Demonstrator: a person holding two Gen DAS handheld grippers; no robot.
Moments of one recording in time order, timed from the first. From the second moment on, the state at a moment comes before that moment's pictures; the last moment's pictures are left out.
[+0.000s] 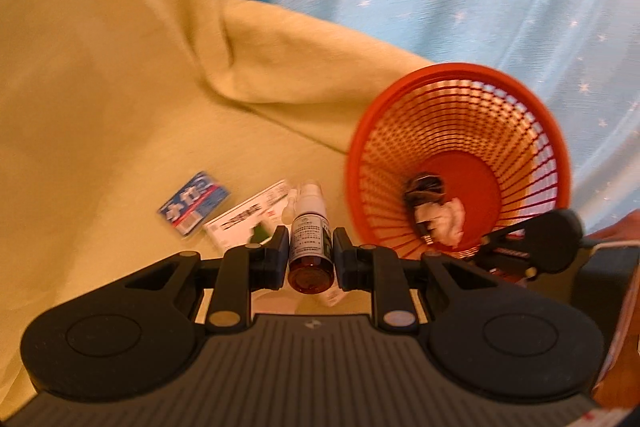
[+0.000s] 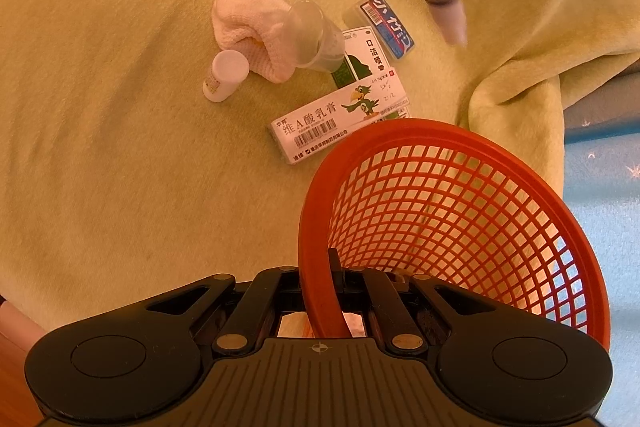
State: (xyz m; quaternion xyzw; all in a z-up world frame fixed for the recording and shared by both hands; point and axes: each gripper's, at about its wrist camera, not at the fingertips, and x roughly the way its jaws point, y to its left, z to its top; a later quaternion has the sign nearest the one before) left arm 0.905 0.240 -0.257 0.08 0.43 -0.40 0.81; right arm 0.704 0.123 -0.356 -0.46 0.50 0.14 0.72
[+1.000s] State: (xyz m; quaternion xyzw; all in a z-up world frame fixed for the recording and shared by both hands) left arm 0.915 0.232 -0.260 0.07 0.44 -0.37 0.82; right arm 0.701 0.117 -0.354 -0.45 0.50 0.14 0.73
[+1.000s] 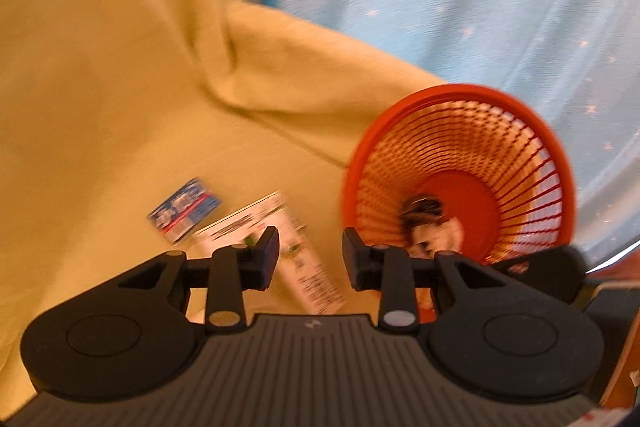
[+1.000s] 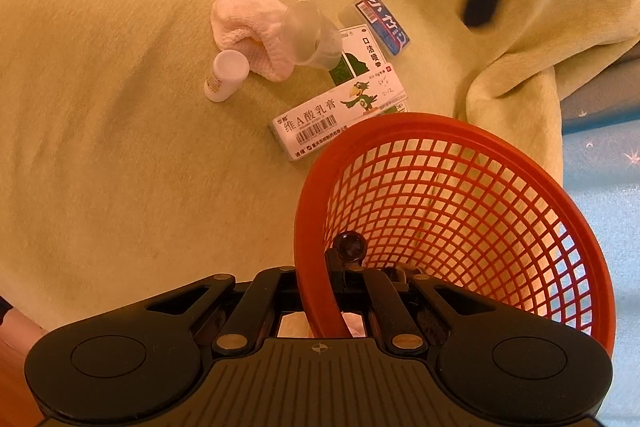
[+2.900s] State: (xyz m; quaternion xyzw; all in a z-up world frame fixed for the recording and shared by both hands) left arm 0.893 0.301 -0.358 0.15 0.50 -0.32 0.79; right arm 0.700 0.120 -0.353 -0.45 0.50 0.14 0.72
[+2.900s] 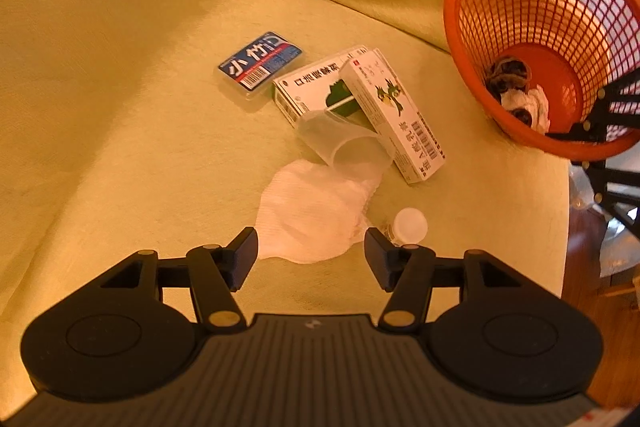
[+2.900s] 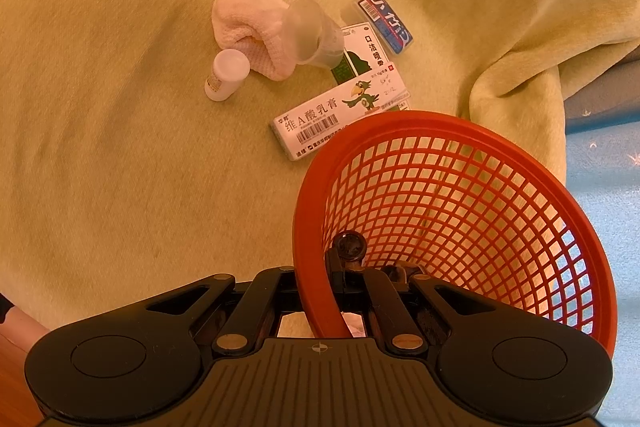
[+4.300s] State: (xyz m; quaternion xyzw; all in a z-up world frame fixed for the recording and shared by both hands) left arm 0.898 0.288 -0.370 0.16 0.49 -0.35 0.78; right arm 0.703 0.121 -0.353 -0.45 0.50 0.14 0.72
